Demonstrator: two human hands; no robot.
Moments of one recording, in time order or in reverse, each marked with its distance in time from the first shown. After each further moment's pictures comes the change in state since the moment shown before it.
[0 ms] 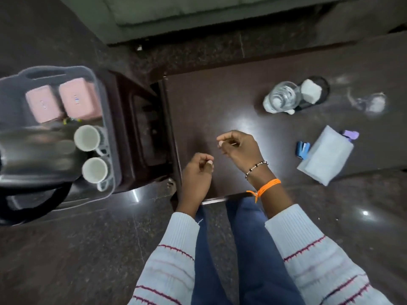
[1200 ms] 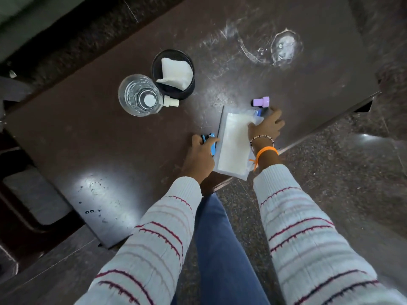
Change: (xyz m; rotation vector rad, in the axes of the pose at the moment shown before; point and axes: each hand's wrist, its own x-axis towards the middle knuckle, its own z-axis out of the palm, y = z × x) left_hand 0.076 0.006 0.342 0.982 -0.488 0.253; right_hand 0.118 0.246 -0.292 0.059 0.742 0.546
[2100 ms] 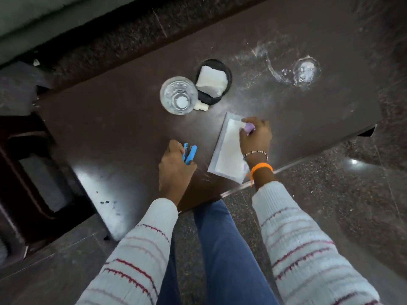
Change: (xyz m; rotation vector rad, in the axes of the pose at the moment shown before) left_hand -0.057 -0.065 -0.063 -0.227 0.420 -0.175; right_hand -0.072 -0.032 0.024 -0.094 -0.017 -0.462
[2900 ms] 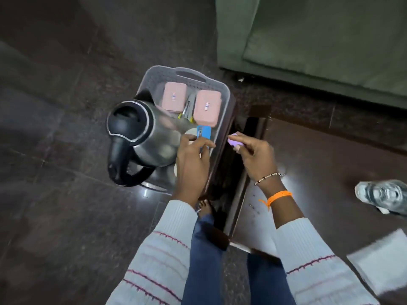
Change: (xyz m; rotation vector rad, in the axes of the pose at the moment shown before) left_hand -0.096 -0.276 -0.315 -0.394 0.701 -0.266; right_hand -0.328 -0.307 0.198 0.106 -0.879 -0.729
